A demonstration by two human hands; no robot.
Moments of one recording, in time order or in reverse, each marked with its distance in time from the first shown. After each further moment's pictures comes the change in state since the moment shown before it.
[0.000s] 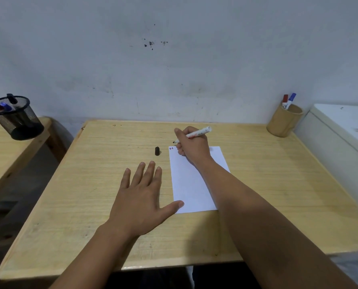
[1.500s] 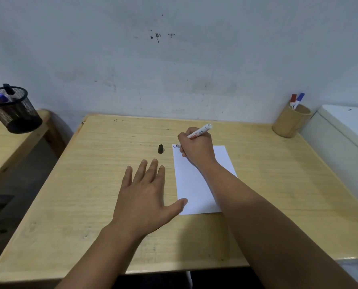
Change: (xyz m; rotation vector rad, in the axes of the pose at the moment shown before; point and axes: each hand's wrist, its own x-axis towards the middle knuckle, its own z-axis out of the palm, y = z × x) left_hand 0.003 0.004 -0.001 -0.047 0.070 -0.041; right_hand -0.008 0.000 0.004 -0.210 0.063 -0.056
